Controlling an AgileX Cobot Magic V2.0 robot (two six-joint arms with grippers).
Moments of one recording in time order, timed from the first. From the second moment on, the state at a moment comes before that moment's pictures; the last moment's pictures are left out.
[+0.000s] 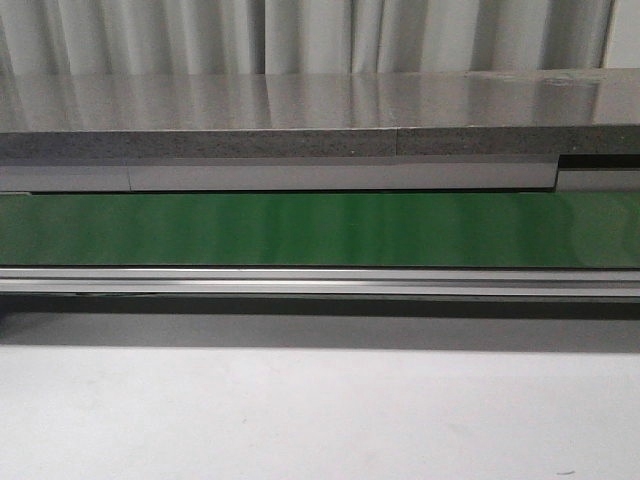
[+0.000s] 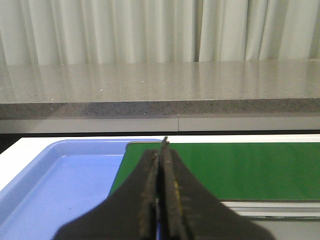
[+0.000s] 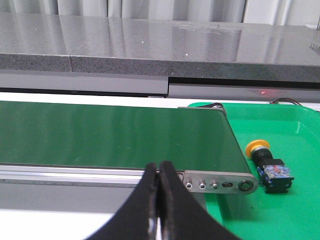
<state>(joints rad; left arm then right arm) -0.02 -0.01 0.00 -0.08 0.04 0.11 -0.05 -0.01 0.03 -0.01 0.12 0.02</state>
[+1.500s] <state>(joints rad) -0.02 -0.01 0.00 -0.08 0.04 0.11 -0.05 0.50 -0.70 -0.01 0.64 0.02</state>
